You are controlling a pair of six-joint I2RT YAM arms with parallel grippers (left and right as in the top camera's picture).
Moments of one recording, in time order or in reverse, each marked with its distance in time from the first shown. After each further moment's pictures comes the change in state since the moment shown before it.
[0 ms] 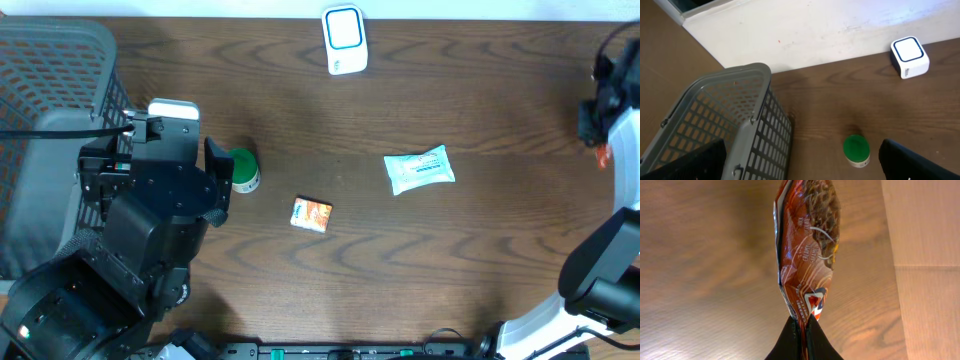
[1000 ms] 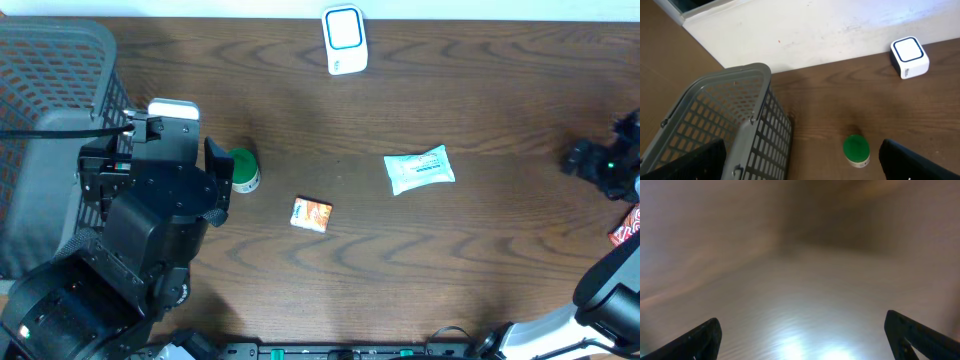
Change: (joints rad) left arm 0.000 0.000 0.000 0.000 0.000 0.000; right arm -0.210 -0.045 -0.241 0.015 -0.595 0.225
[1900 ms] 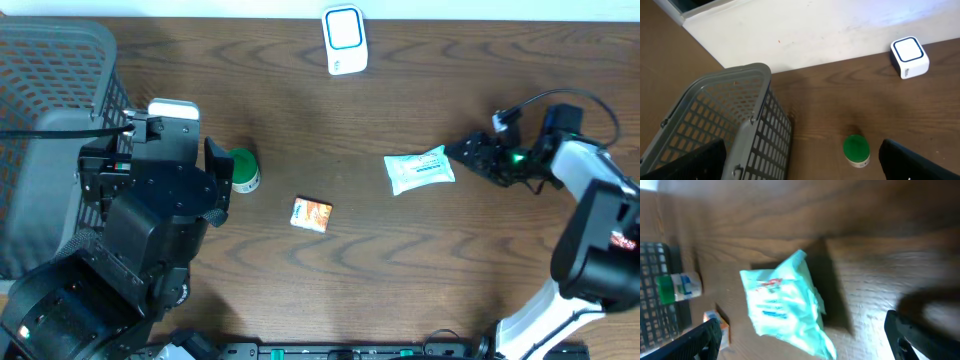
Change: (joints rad) left arm 0.000 0.000 0.000 0.000 0.000 0.000; right arm 0.330 0.147 -0.130 0.083 -0.558 0.106
